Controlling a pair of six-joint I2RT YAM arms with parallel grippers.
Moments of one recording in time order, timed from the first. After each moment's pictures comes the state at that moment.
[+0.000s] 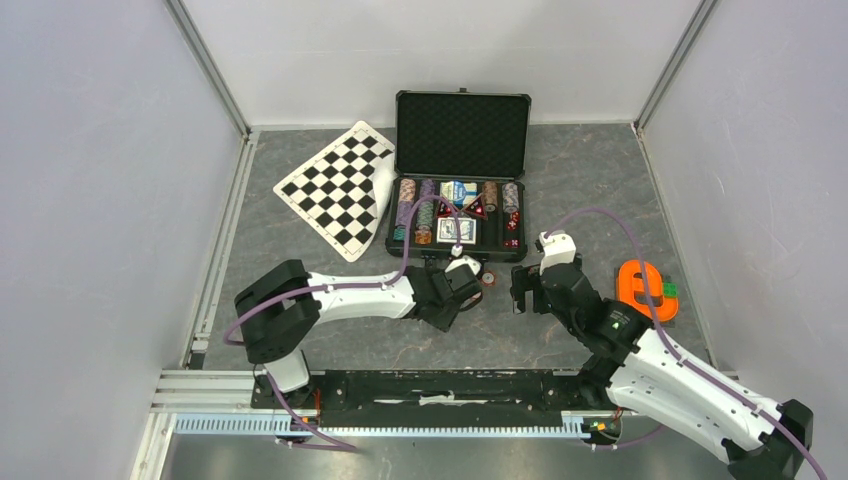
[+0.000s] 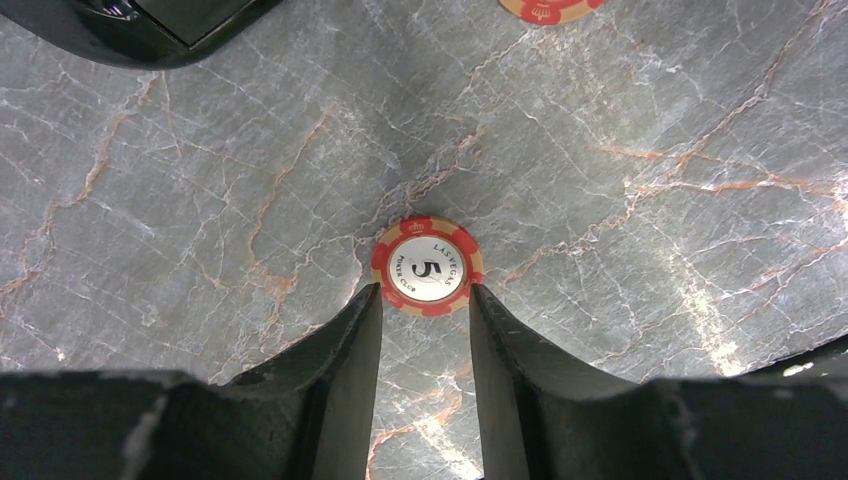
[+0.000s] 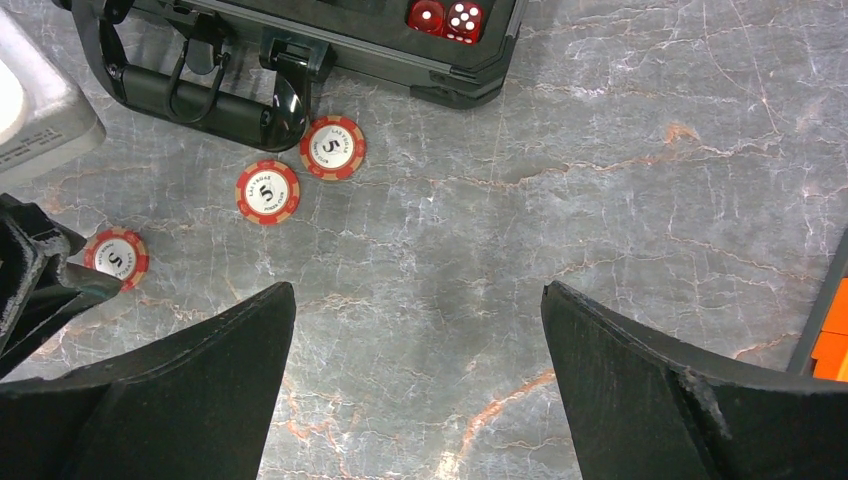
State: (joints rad) left arm -1.15 1.70 1.03 -0.53 -0.26 -0.52; right arm 0.80 0.66 0.52 -0.53 0.43 0.38
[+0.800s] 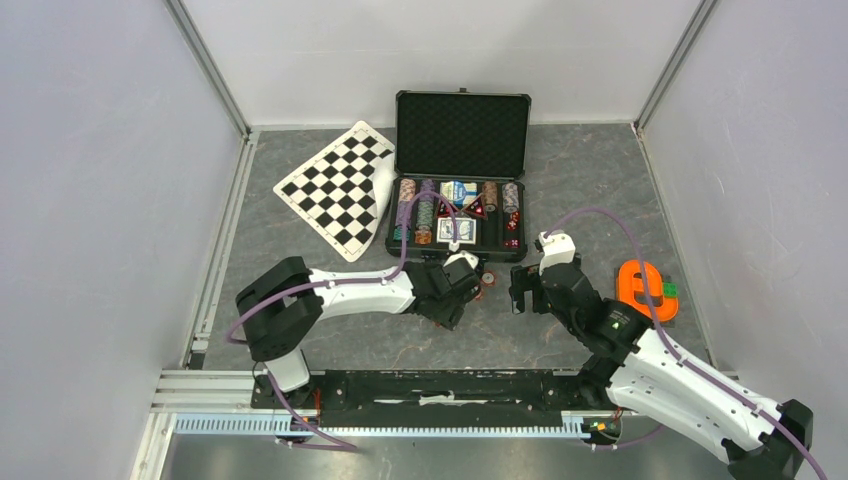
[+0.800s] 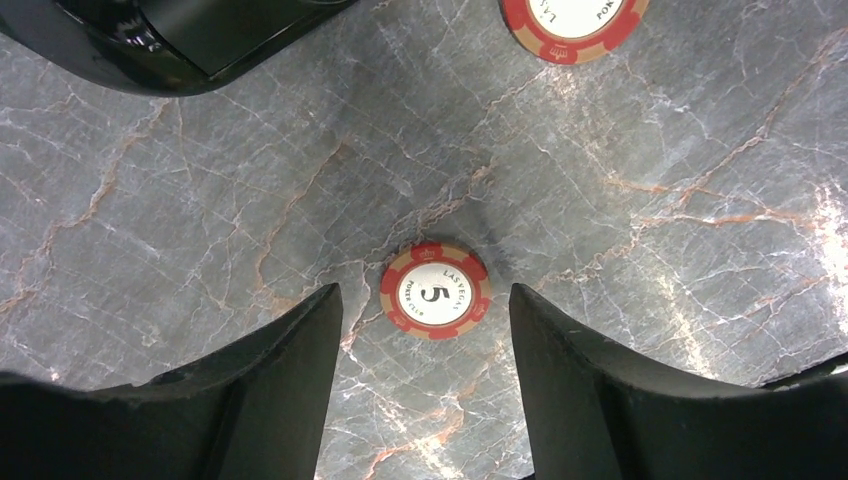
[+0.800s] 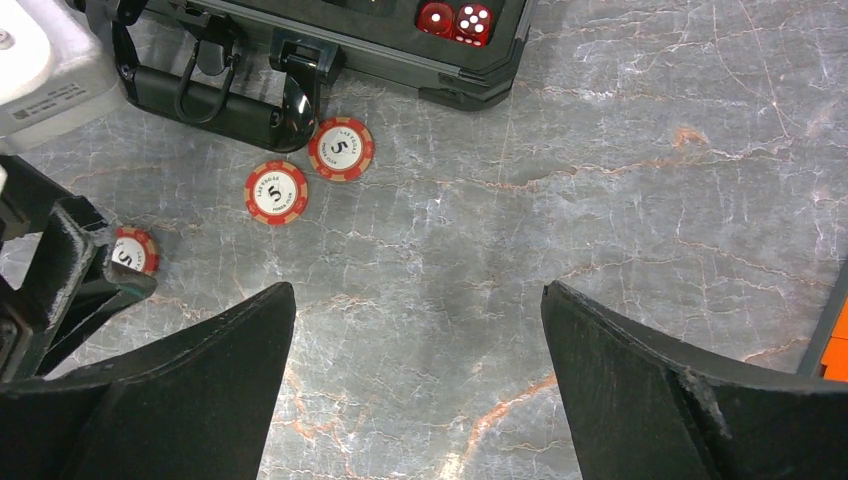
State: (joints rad) left arm -1.12 1.71 1.04 -0.51 -0.24 -0.52; right arm 0.80 0.66 0.52 -0.52 0.41 0.38
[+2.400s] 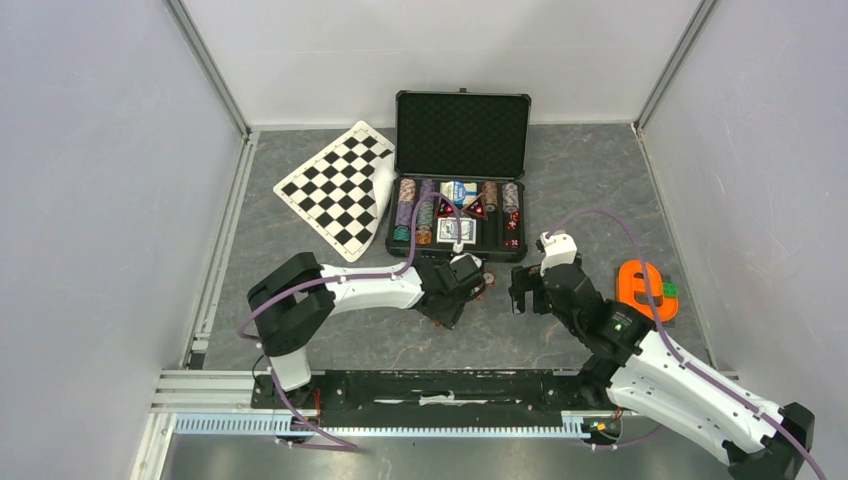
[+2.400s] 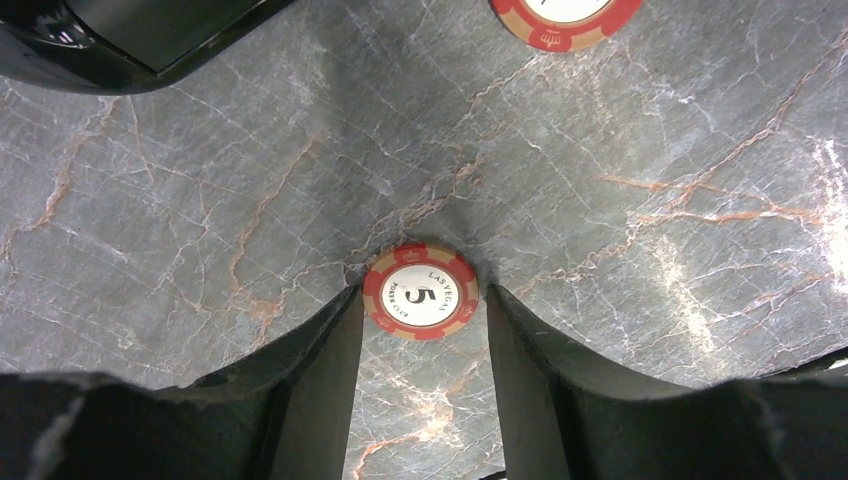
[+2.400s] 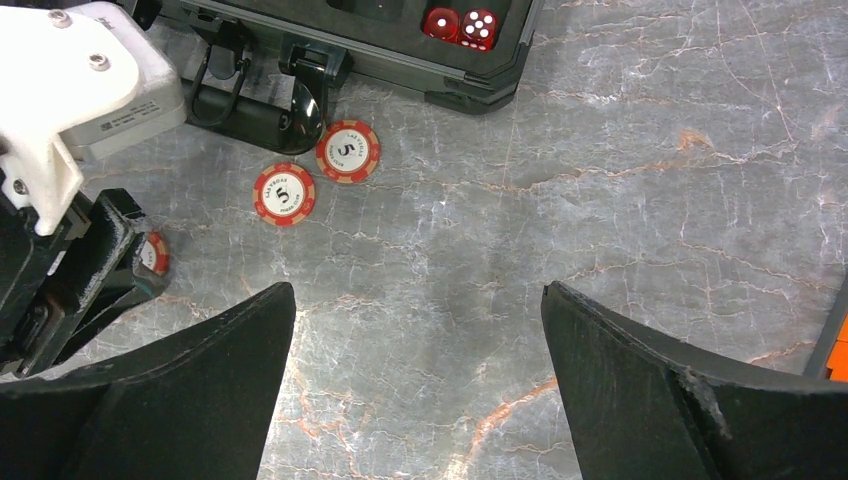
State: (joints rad) left arm -1.11 1.77 1.09 -0.57 -0.17 -0.52; right arm 0.80 0.64 0.52 -0.52 0.40 0.38
